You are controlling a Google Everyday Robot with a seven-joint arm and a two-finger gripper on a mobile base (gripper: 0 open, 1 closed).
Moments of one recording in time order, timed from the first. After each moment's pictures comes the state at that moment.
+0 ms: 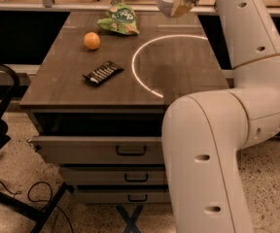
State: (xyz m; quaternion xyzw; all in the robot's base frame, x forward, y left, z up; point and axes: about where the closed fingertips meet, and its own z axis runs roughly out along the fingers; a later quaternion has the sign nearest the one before) arm 0.804 -0.142 0.967 -0.69 0.66 -0.14 0.27
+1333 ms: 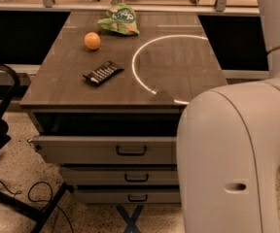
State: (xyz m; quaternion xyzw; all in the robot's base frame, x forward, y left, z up) arm 0.734 -0.131 1.053 -0.72 0.61 -0.14 0.28
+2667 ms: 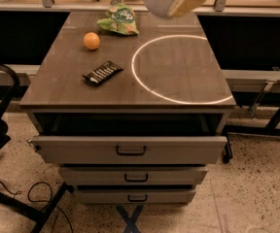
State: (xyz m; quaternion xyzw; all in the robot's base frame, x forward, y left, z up) arm 0.608 -0.089 1.046 -0.75 0.59 -0.07 0.29
